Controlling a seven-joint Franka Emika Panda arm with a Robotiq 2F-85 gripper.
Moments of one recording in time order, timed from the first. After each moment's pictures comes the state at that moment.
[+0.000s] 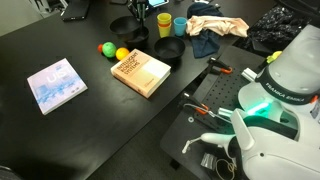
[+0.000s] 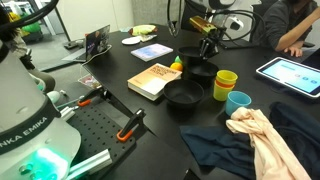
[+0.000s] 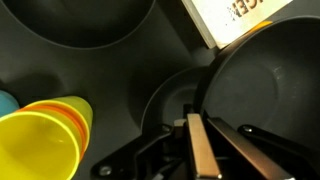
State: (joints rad) arm -0.16 0.67 -0.03 -1.73 0.28 2.30 0.15
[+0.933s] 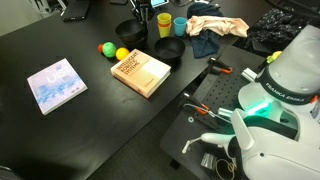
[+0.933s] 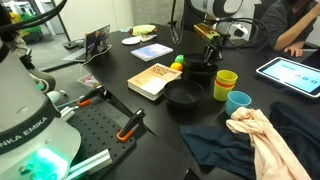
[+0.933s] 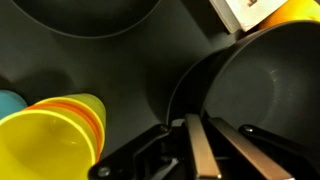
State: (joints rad) arm -0.16 0.74 -0.07 -1.68 0.28 2.32 0.19
